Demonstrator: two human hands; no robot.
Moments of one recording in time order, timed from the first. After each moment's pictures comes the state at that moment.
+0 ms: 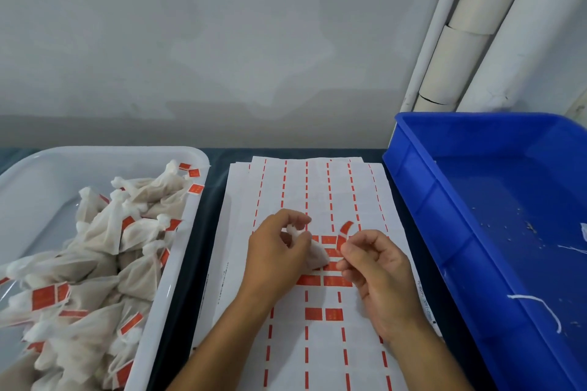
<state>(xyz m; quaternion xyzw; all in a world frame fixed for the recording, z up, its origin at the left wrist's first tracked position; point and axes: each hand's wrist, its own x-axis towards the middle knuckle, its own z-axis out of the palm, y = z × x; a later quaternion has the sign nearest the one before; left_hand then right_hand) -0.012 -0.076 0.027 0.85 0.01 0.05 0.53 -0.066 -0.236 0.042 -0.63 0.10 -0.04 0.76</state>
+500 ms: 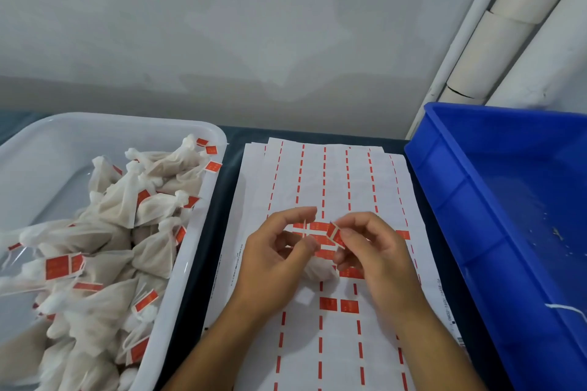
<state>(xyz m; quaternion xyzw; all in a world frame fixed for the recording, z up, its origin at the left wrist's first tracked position) -0.048 -0.048 0.027 0.75 -0.03 0.05 0.66 -0.054 -0.216 0.047 -0.74 -0.02 -0.01 0.68</state>
